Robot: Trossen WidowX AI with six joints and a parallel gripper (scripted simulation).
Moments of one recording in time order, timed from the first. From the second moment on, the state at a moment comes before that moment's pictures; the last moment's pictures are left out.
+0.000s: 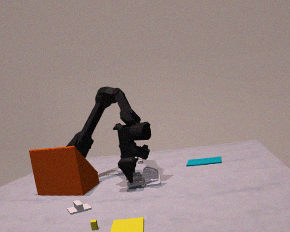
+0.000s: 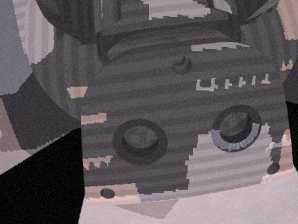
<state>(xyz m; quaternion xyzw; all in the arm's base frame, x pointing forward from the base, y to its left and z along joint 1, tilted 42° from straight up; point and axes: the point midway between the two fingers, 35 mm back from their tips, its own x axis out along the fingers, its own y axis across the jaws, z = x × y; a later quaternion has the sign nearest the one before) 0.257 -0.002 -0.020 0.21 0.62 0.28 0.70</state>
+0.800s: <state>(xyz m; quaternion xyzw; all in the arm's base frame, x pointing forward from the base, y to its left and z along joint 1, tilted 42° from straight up) 0.258 0.002 -0.024 0.22 0.62 0.28 0.70</state>
